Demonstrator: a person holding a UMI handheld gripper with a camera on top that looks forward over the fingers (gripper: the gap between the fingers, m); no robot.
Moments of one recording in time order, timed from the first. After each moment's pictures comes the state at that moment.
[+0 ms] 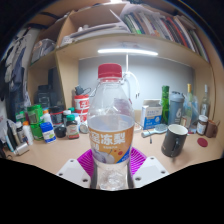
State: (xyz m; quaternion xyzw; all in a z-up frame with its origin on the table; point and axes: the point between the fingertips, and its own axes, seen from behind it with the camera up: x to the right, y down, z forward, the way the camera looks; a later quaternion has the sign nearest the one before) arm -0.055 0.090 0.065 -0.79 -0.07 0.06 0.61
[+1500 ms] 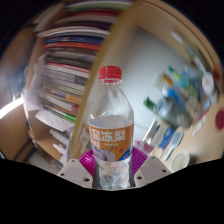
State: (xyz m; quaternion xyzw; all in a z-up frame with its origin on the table) arm 0.132 0.182 0.333 -0.68 0.22 0.50 0.49
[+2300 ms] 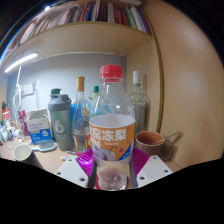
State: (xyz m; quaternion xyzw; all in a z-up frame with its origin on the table) arm 0.444 0.219 0.078 -0.76 0.10 -0.09 0.63
